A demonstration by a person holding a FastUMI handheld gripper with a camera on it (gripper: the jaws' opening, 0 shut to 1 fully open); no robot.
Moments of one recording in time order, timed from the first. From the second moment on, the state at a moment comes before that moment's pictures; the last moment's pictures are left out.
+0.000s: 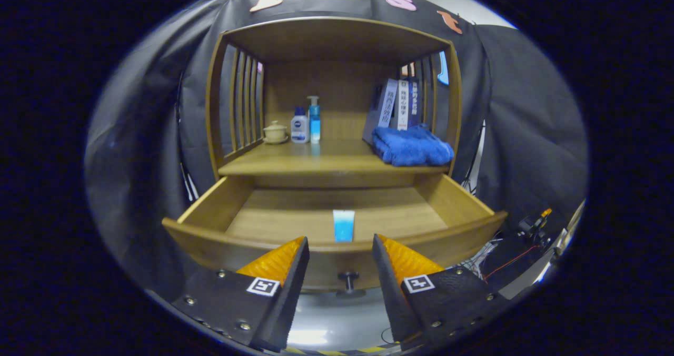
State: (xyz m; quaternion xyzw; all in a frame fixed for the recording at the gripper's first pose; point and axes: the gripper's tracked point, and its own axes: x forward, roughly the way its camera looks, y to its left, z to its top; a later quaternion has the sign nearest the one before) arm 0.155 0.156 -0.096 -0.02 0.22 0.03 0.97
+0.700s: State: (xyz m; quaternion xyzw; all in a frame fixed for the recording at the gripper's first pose) arm 0.253 0.150 -0.214 0.01 0.52 -0.07 0.85
